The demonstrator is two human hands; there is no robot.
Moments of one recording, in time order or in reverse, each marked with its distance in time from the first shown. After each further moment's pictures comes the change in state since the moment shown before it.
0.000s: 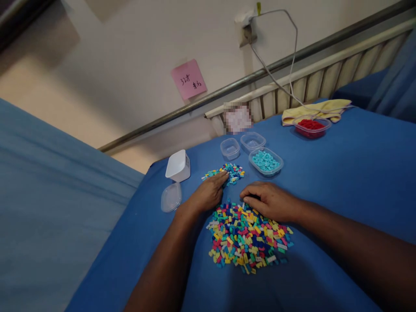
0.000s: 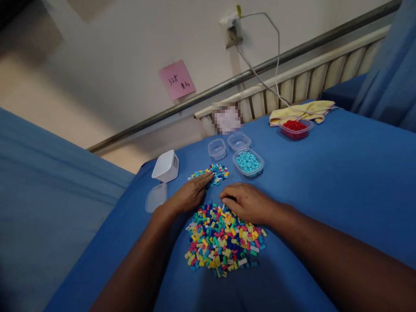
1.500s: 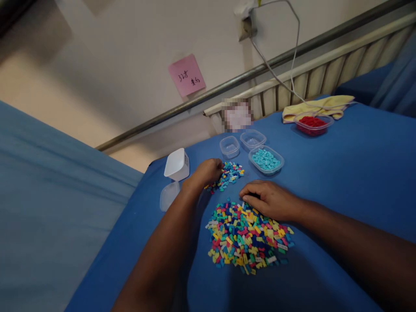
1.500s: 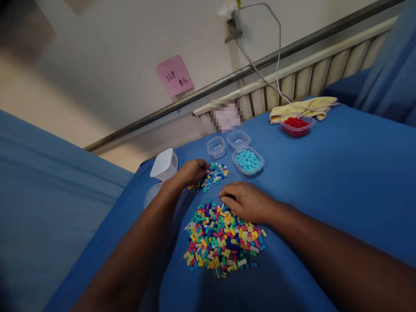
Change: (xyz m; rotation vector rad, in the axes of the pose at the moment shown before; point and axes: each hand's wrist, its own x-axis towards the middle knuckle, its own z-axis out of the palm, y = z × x) left_hand 0.070 -0.023 -0.028 0.147 -0.076 -0.343; right_hand 0.002 0.003 0.002 0.042 0.015 0.018
